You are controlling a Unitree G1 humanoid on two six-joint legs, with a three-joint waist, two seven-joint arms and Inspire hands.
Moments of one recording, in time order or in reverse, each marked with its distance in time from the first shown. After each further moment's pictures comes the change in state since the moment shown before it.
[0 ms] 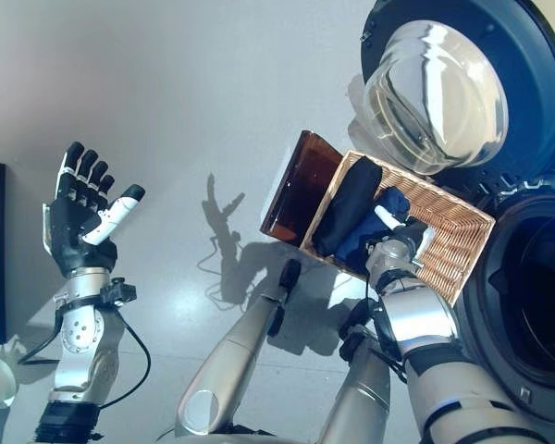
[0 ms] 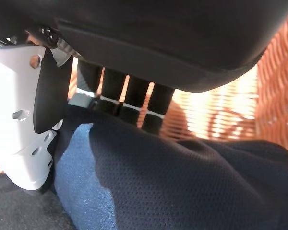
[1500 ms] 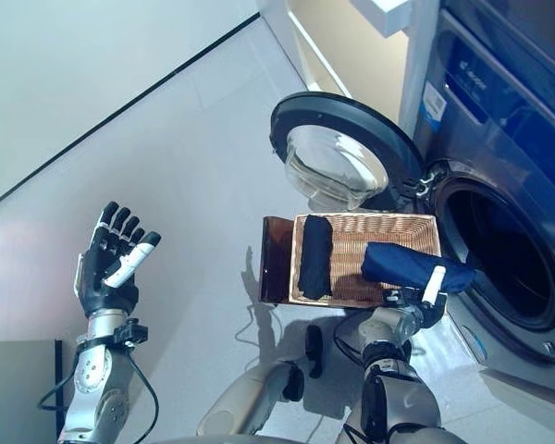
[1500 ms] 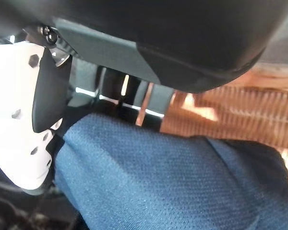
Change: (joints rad) left arm 0.188 -0.081 -0.054 0.059 -0.140 -0.012 -0.111; right arm 0.500 0.189 -0.418 -0.518 0.678 -0.466 0.222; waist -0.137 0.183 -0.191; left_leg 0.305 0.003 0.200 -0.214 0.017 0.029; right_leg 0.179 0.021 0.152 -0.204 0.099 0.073
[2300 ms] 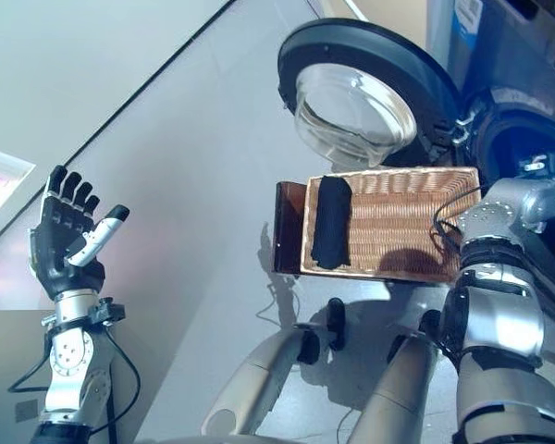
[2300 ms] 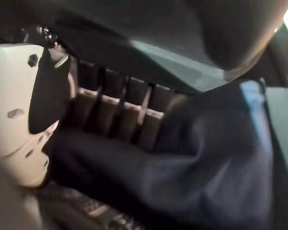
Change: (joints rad) left arm -0.095 0.096 0.052 -0.005 0.085 -0.089 0.106; right arm -0.489 -0.493 0.090 -0.010 -0.236 0.015 -0.327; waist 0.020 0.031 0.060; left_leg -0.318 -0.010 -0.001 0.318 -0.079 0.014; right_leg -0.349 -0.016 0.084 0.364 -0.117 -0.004
